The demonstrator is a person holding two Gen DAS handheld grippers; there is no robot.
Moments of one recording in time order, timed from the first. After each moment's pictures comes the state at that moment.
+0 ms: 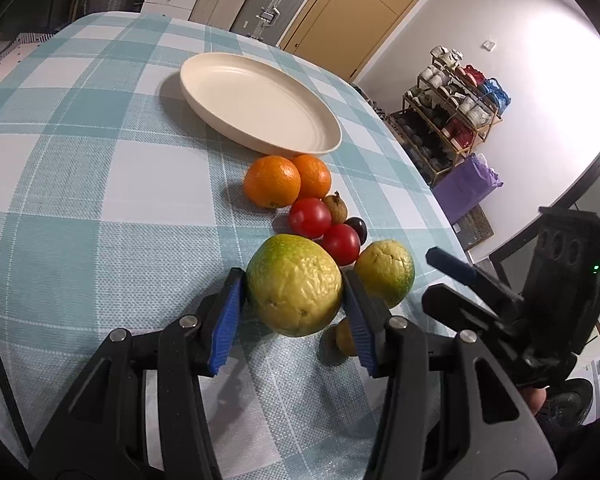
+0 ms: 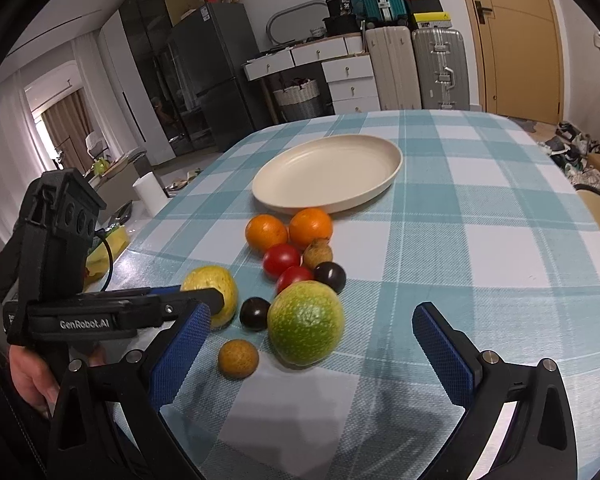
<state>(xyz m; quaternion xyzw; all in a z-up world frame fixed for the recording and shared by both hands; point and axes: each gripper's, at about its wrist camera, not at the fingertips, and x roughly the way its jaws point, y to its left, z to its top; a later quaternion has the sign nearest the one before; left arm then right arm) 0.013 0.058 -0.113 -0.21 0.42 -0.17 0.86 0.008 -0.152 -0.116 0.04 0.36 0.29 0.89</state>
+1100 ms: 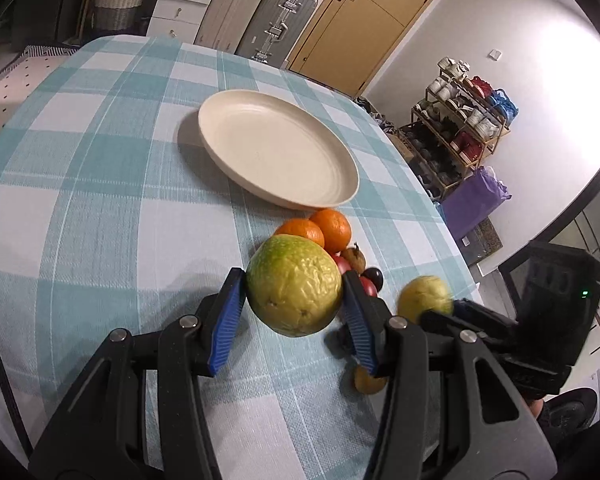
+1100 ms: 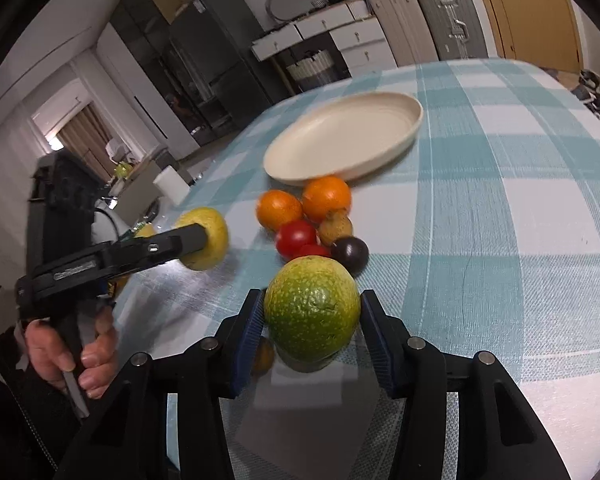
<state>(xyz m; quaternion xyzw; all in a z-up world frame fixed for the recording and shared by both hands) 0.034 0.078 -0.089 -0.20 0.41 -0.15 0.88 0.029 -0.156 -0.126 0.10 0.40 0.34 0.85</state>
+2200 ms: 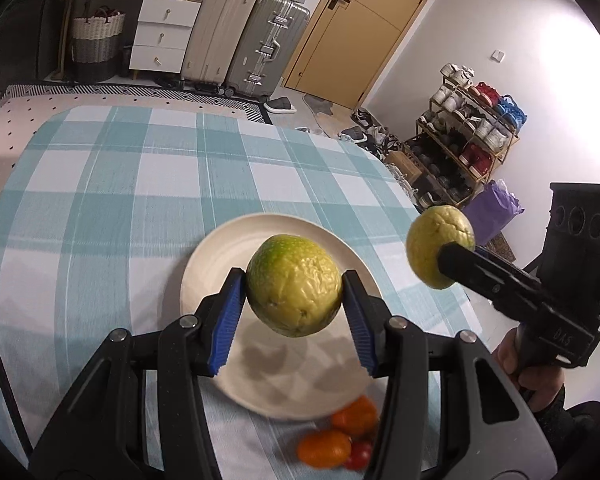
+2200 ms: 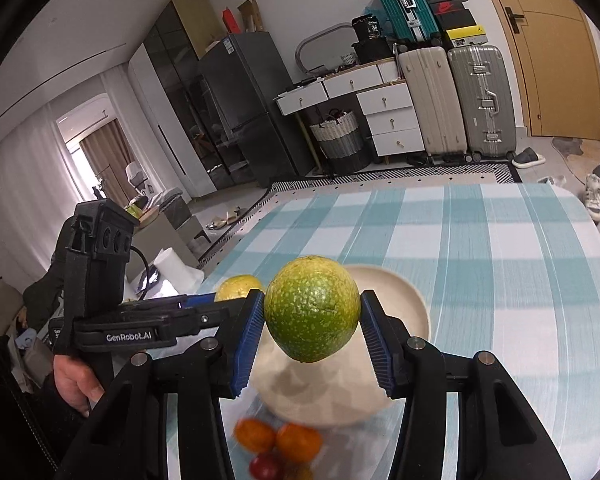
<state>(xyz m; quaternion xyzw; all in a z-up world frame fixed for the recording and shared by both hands) 0.224 0.093 -0.035 -0.18 0.40 -0.14 0.89 0.198 -0.127 -0.030 0.08 0.31 0.37 0.87</state>
